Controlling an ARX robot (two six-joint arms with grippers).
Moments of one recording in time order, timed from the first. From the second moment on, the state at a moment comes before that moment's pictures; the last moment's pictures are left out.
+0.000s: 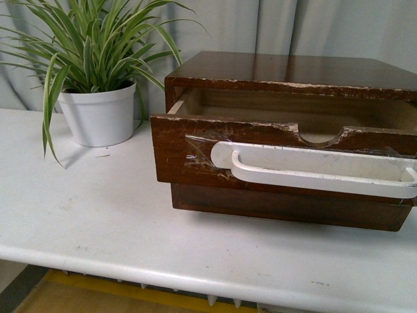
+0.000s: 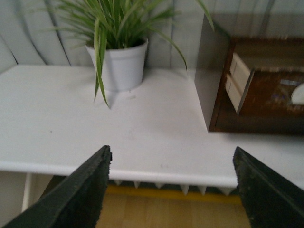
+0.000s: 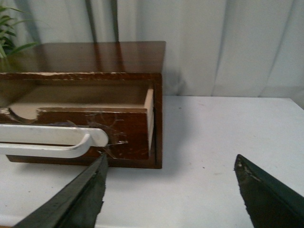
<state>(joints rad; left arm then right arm) -0.38 0.15 0.10 0.03 -0.36 0.02 -0.01 0.11 0.13 -0.03 -0.01 0.01</state>
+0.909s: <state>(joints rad) 0.00 0.00 0.01 0.00 0.00 0.00 0.00 0.00 0.01 0.00 0.00 0.00</state>
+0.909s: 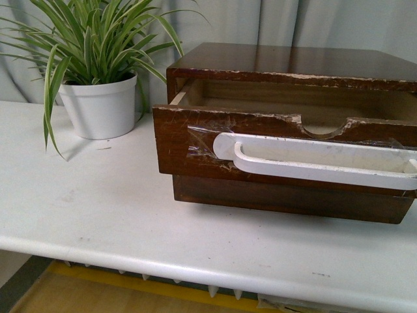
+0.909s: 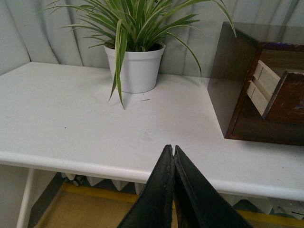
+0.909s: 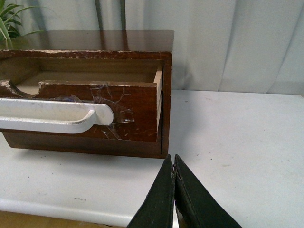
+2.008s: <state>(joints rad) 0.00 0.00 0.01 0.00 0.00 0.00 0.00 0.00 0.01 0.00 0.00 0.00</state>
